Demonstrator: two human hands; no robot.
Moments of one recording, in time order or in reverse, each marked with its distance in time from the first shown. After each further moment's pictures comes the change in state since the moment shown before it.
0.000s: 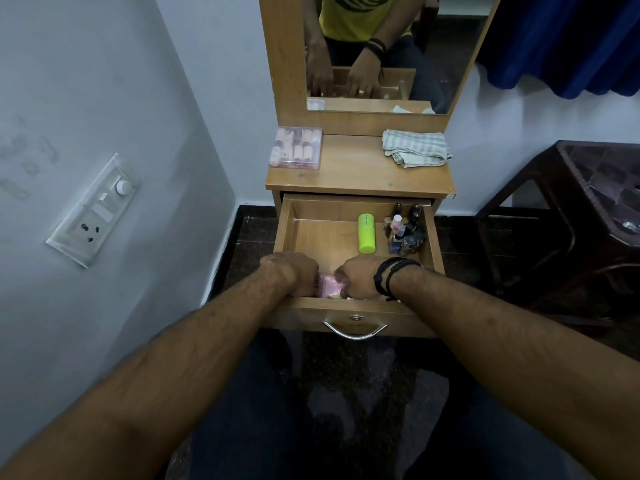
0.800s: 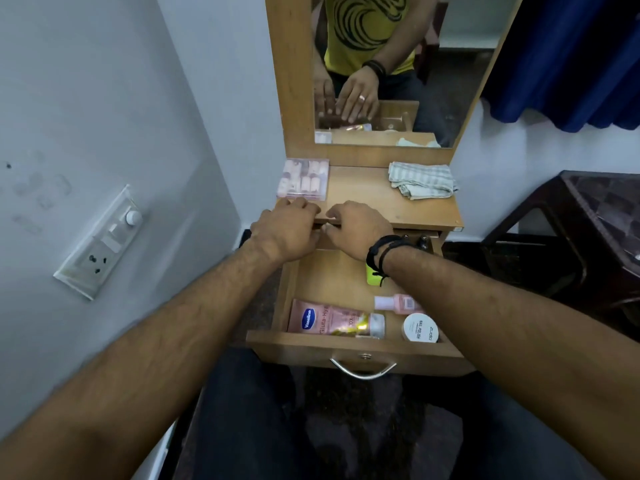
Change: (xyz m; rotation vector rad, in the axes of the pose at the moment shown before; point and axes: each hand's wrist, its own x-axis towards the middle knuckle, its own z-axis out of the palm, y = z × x) left_hand -0.019 -0.043 -0.095 -0.086 0.668 -0.032; right_hand 0.019 0.001 -0.101 0.288 0.650 0.119
